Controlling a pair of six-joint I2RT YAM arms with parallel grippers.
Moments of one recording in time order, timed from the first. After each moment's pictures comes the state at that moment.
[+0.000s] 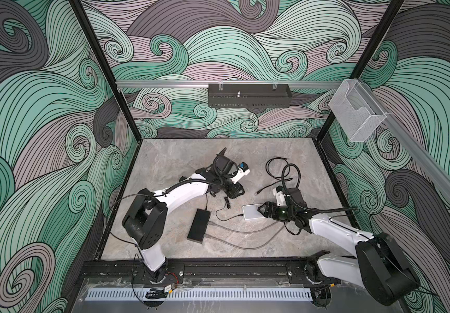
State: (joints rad) left arm -0.67 1.67 1.28 -0.47 0.37 0.08; right arm 0.38 1.20 0.43 -0.14 -0.37 0.55
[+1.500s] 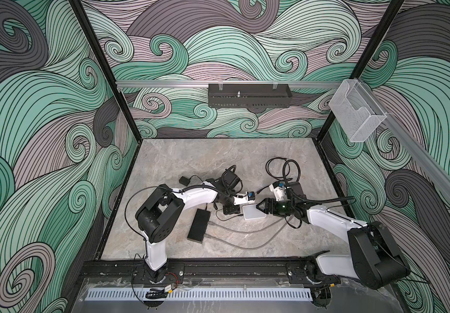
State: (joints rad) left arm -0.77 1.84 1.17 -0.50 0.32 0.67; right arm 0.31 1.33 0.52 -0.15 -0.53 0.43
